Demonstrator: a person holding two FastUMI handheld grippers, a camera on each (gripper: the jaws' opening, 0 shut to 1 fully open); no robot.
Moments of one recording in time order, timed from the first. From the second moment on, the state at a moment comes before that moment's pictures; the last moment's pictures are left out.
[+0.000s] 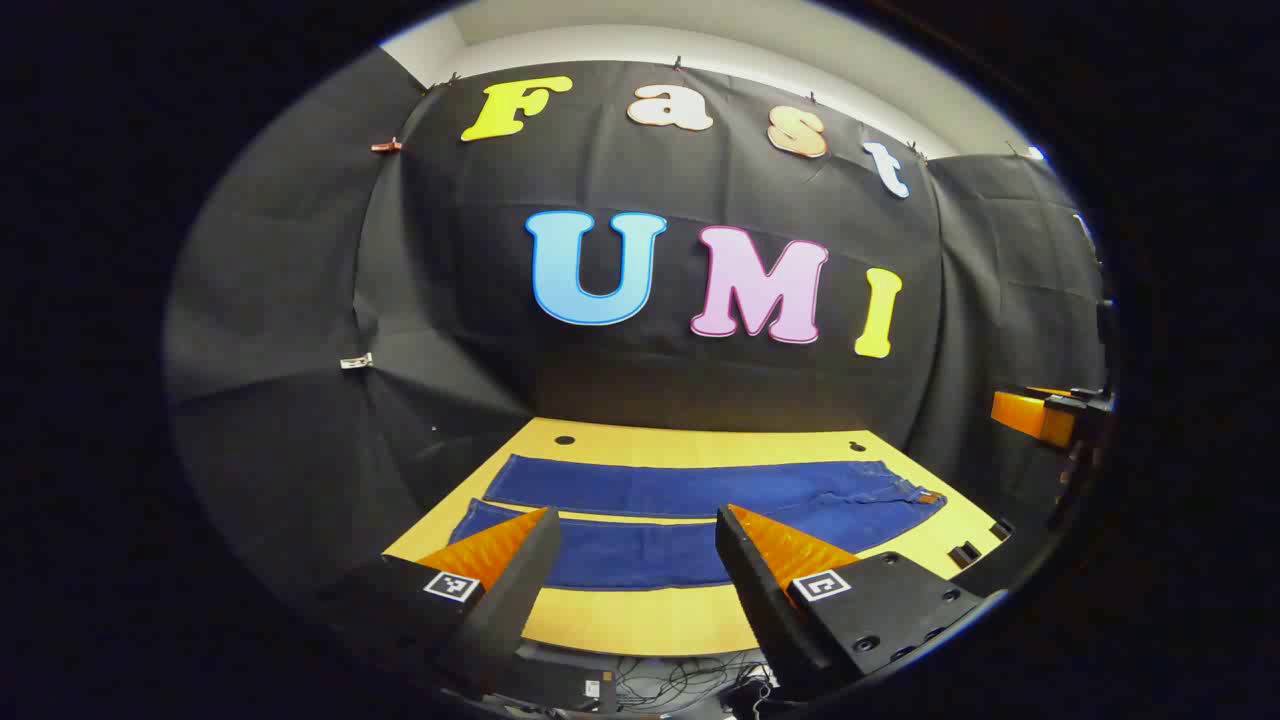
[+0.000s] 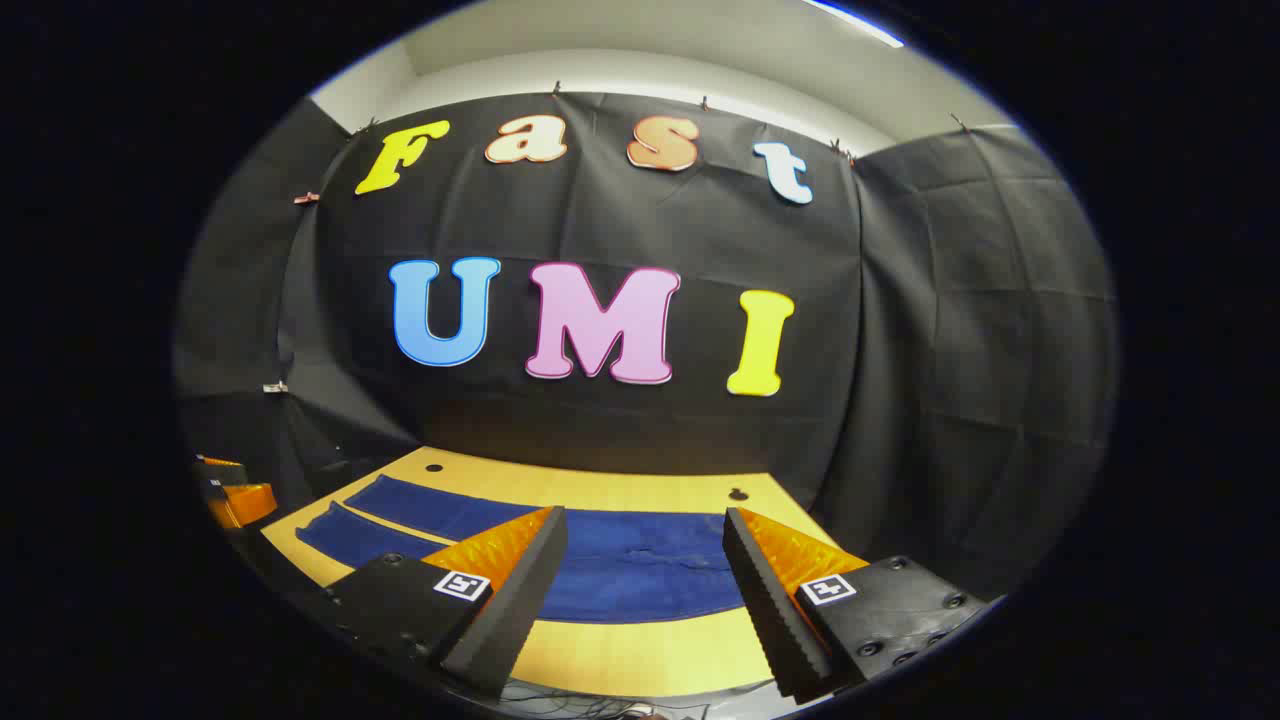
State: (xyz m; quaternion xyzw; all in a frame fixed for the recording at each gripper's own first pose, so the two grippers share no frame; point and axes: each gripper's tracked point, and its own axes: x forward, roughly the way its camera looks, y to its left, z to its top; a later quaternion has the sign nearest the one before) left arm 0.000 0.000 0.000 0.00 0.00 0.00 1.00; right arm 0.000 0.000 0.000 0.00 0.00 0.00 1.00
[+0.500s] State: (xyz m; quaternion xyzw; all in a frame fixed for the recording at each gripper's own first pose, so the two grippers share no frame) left arm 0.000 0.001 -0.025 0.00 0.02 0.00 1.00; right arm 0.010 -0.014 -0.004 0.00 0.00 -0.01 1.00
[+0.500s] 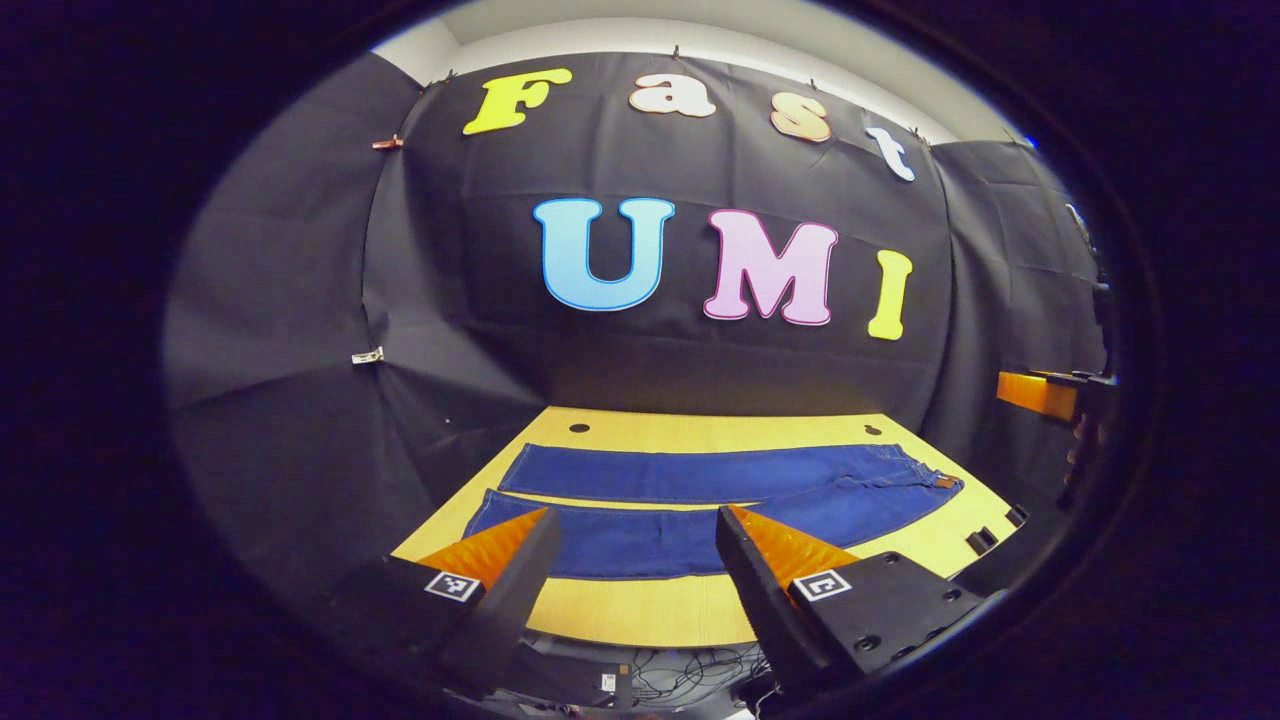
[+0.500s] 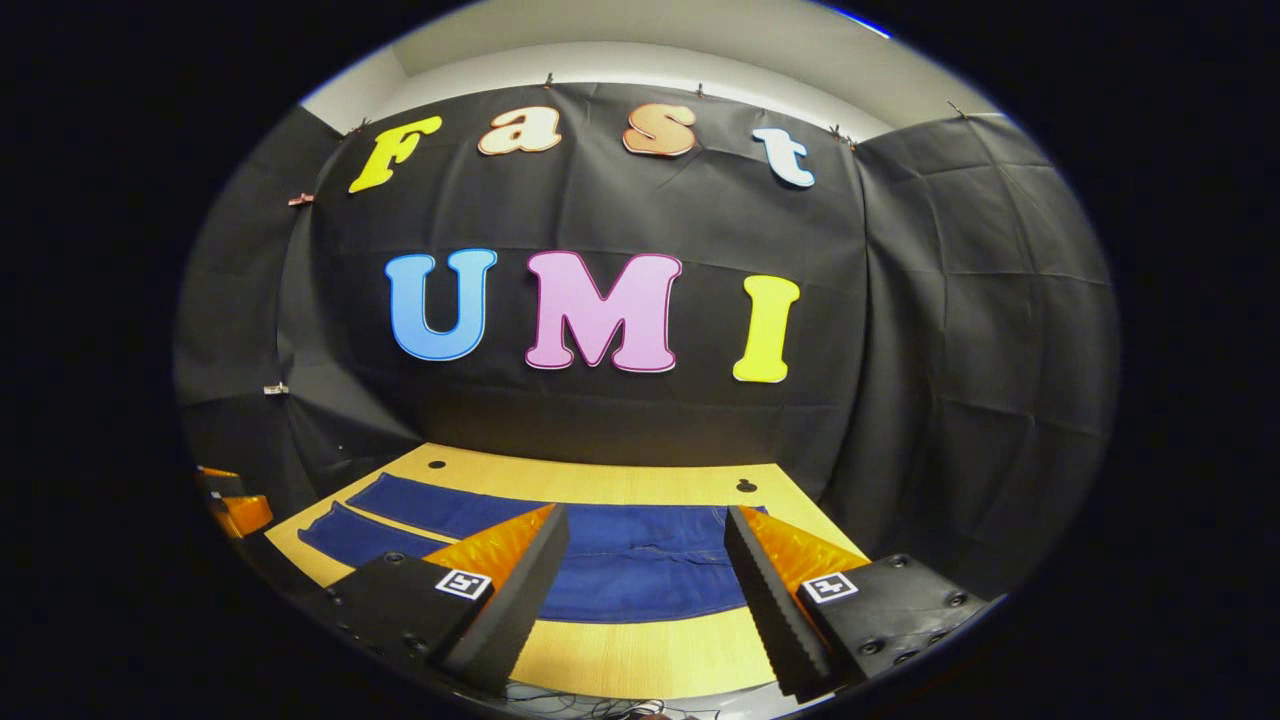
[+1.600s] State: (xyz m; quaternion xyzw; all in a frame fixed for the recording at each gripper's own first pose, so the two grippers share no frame) left arm 0.024 0.088 -0.019 0.13 0.01 0.03 0.99; right arm 0.011 -0.020 -0.001 -0.02 -0.01 -0.02 1.00
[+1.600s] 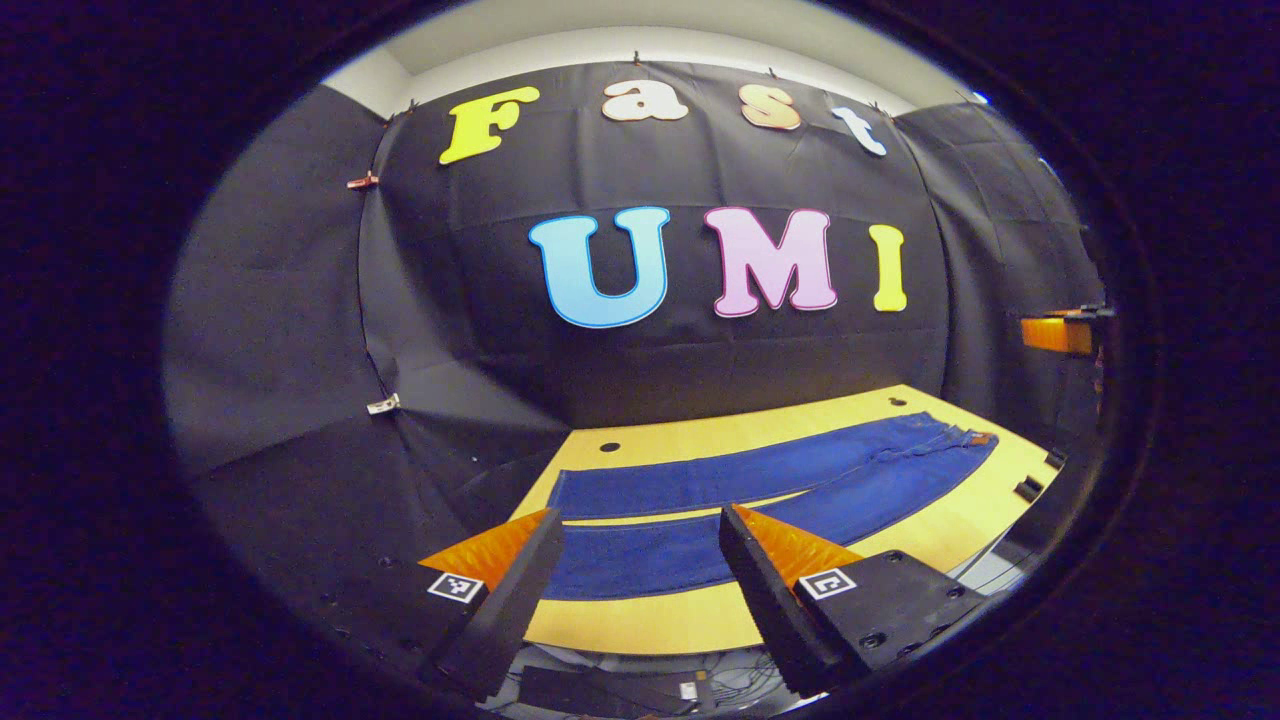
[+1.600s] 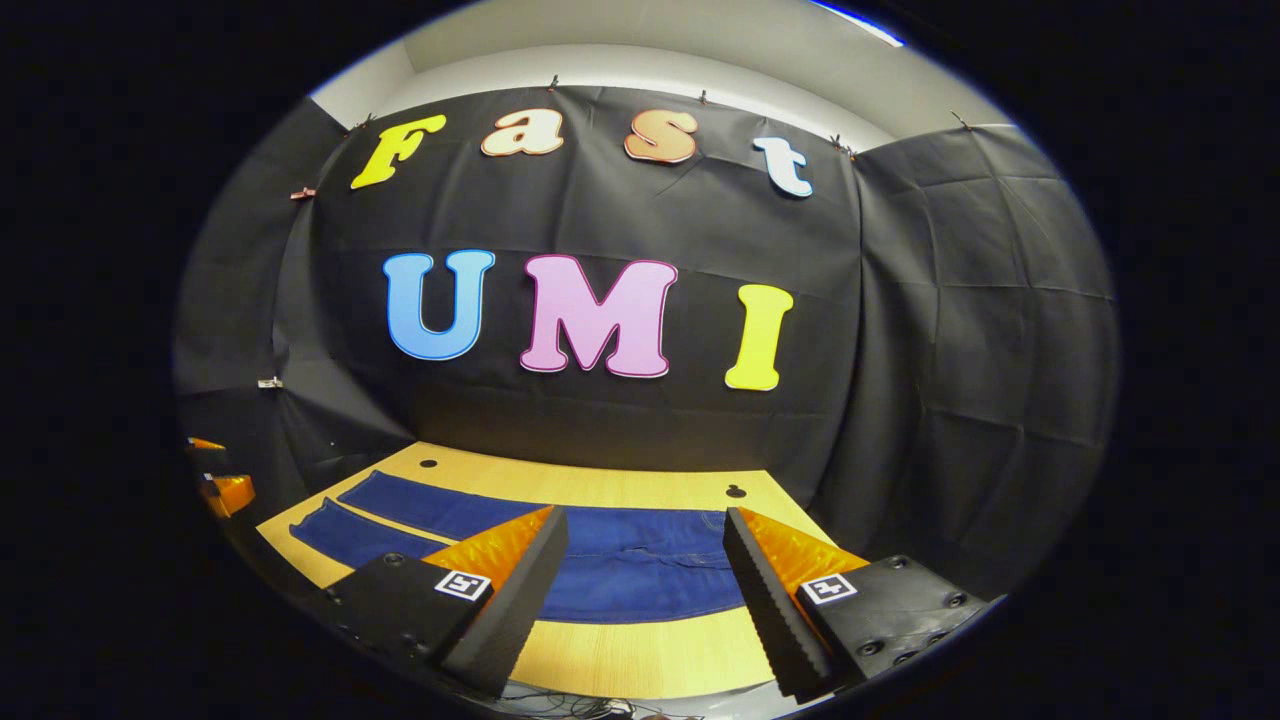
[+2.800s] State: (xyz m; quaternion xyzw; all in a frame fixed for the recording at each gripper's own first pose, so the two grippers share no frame) left arm 0.207 0.250 -0.231 0.59 0.31 -0.16 0.73; right arm 0.156 -0.071 -0.076 -0.06 0.13 -0.05 0.99
